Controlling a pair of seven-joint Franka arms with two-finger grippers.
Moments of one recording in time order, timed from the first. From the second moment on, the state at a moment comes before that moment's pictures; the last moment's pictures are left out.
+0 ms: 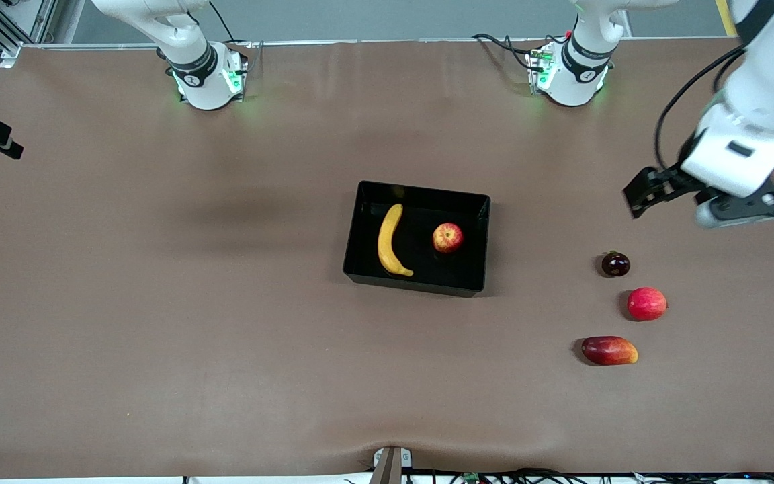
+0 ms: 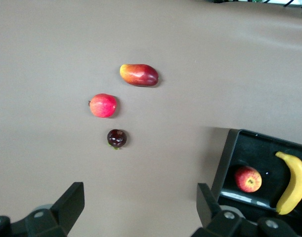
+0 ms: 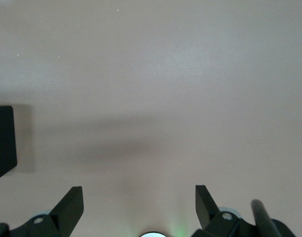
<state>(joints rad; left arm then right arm) -0.02 0.16 -0.26 -1.31 0.14 1.52 -0.37 0.09 -0.03 -0.21 -1.49 0.03 1.41 -0.03</state>
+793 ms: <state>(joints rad) -0.06 -0.22 -0.16 -1.73 0.02 1.52 -0.27 0.09 -0.03 -0.21 -1.49 0.04 1.41 -0.03</state>
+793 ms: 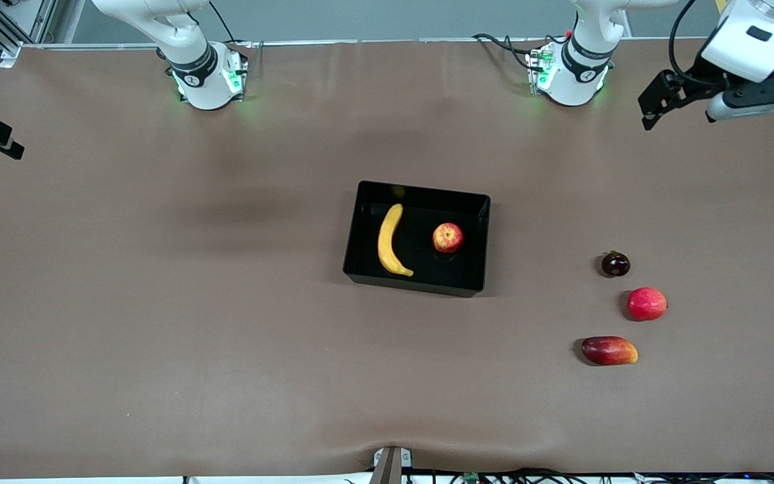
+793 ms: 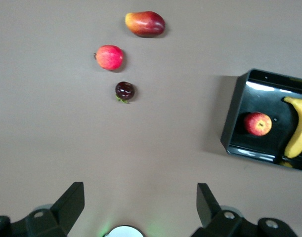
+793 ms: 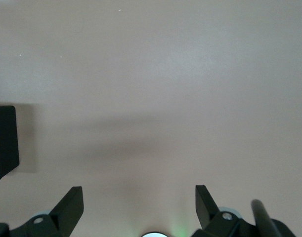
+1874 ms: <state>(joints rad) 0.03 -0.12 -0.14 -1.66 0.00 1.58 -0.10 0.10 -0.03 -0.19 -1.49 0.02 1.42 -0.06</state>
